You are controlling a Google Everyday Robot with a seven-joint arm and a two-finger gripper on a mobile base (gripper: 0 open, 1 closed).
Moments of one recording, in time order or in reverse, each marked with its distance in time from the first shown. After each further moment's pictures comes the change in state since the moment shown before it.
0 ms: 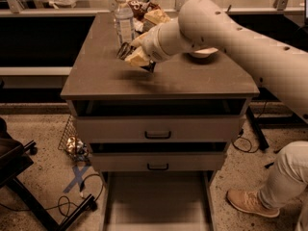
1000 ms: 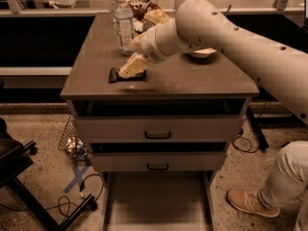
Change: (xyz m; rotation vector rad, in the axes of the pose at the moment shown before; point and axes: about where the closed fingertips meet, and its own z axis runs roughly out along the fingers) arm -0.002 0.004 0.005 -0.011 -0.002 -0.003
